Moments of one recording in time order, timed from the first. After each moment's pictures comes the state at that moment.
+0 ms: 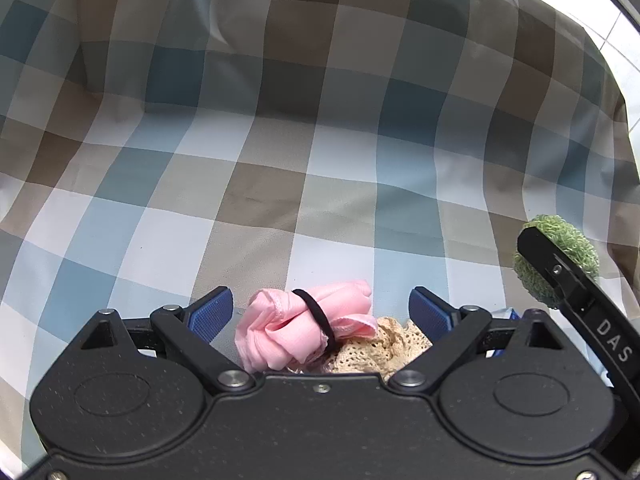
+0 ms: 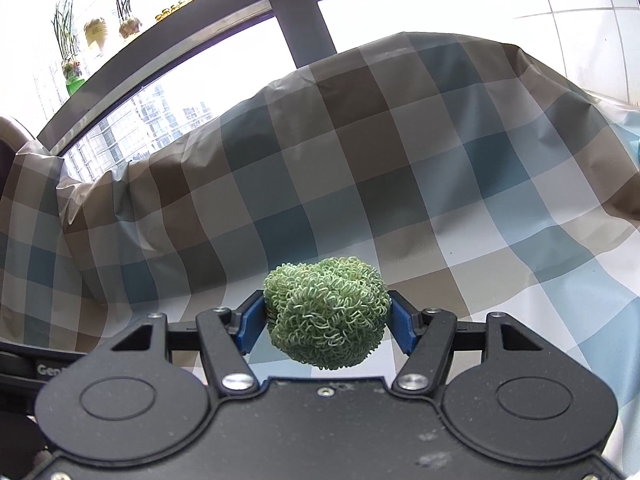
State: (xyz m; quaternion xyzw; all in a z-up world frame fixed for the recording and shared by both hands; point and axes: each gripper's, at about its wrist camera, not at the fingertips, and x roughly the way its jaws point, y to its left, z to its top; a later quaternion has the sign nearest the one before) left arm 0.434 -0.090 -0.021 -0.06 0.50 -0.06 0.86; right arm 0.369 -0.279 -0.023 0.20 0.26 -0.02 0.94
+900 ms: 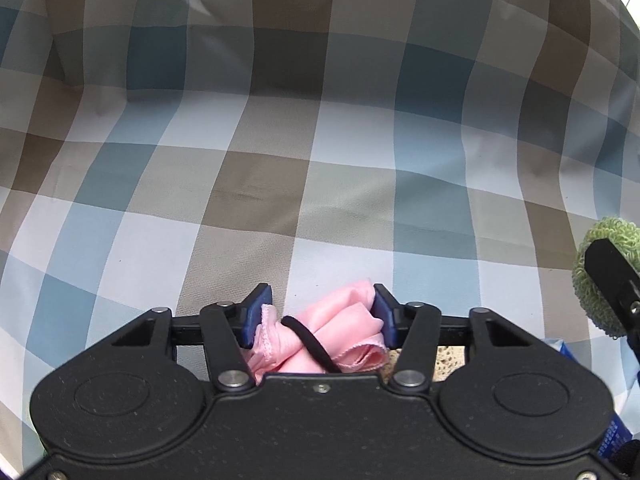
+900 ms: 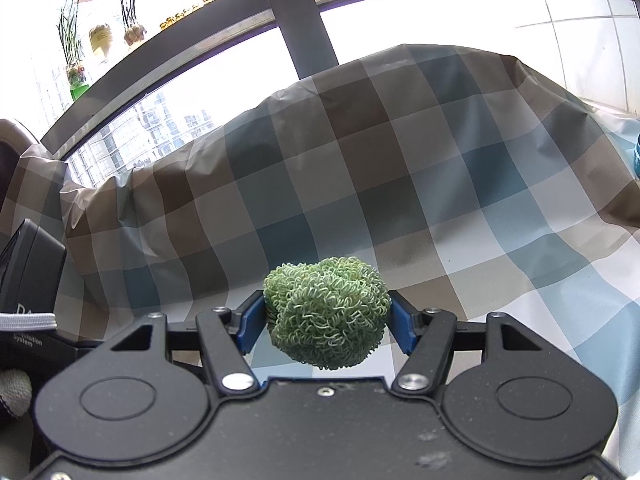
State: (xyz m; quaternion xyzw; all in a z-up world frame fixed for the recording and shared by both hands) left arm 0.465 -0.098 -0.047 -0.03 0.53 -0.05 0.84; right arm 0.361 -0.280 -0.022 0.19 0.24 -0.02 0.95
